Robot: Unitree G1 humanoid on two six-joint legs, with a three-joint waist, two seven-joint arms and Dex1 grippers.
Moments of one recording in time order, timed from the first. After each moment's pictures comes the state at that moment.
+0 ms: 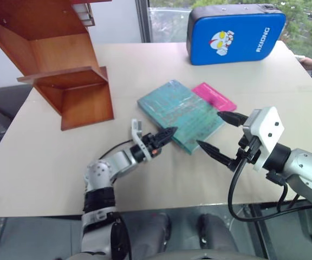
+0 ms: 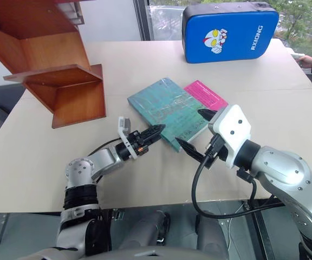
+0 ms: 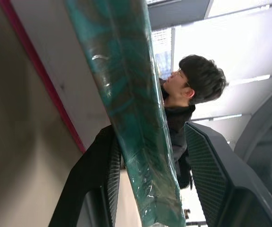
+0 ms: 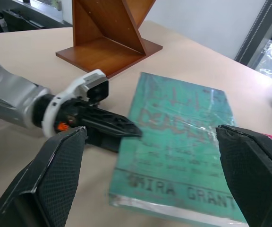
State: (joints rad) left arm -0.45 0.09 0.39 0.17 -1.16 1.18 -0.30; right arm -0.23 -0.70 -0.09 -0.96 0.75 0.89 0.32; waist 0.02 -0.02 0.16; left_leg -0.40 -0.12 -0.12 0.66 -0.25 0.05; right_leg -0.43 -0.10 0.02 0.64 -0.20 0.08
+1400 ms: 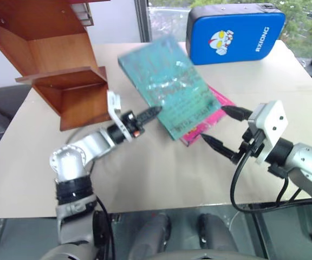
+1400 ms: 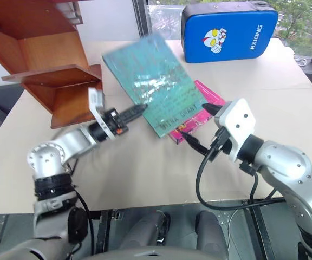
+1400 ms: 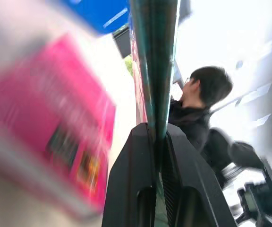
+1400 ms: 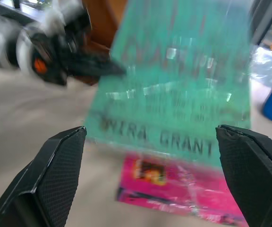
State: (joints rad) left arm -0.56 0.43 0.32 -0.15 -1.17 1.09 -0.37; right arm -0.30 -0.69 -0.11 -0.83 0.70 0.79 0.41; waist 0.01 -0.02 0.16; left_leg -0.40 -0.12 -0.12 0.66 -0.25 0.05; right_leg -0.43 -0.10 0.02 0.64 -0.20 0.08
